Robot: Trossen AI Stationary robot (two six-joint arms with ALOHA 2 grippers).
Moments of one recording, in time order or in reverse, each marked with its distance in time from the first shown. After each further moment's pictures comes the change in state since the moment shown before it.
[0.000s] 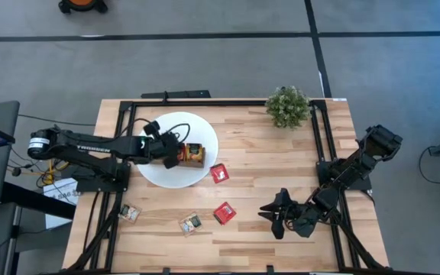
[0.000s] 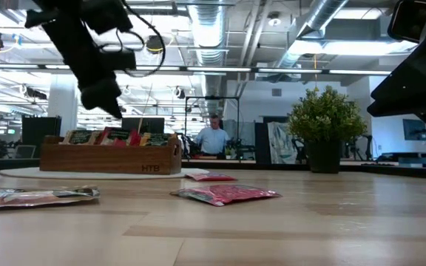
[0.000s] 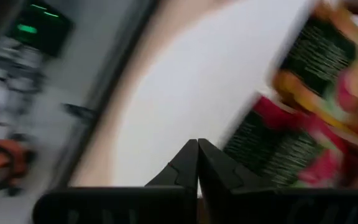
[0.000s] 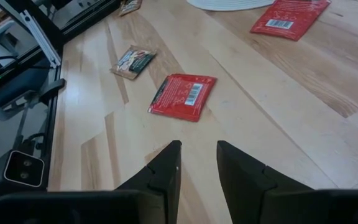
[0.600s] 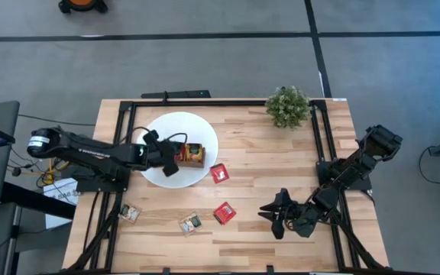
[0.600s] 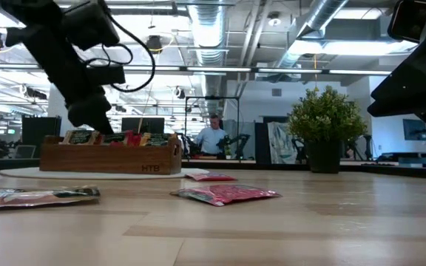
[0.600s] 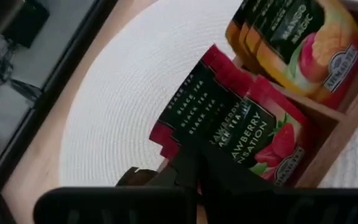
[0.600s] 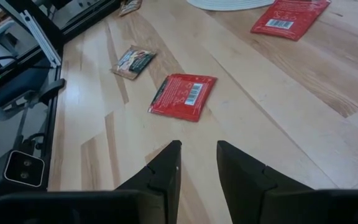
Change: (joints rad) left arm -0.070 -0.008 -0.158 0.145 0.044 -0.138; right arm 0.000 0.000 0.000 0.000 0.000 0.000
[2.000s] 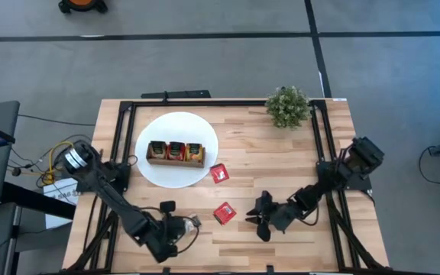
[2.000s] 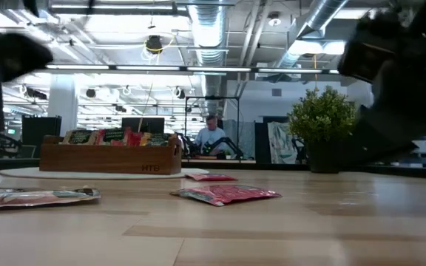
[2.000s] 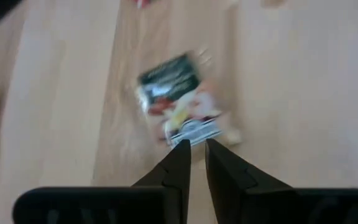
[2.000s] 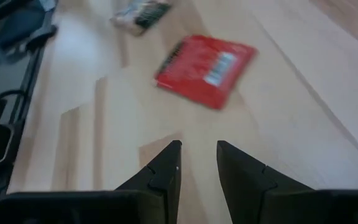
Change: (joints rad) left arm -0.817 0.575 0.517 -0.135 0.182 -0.545; right arm -0.179 0.247 0.063 0.231 -0.299 -0.243
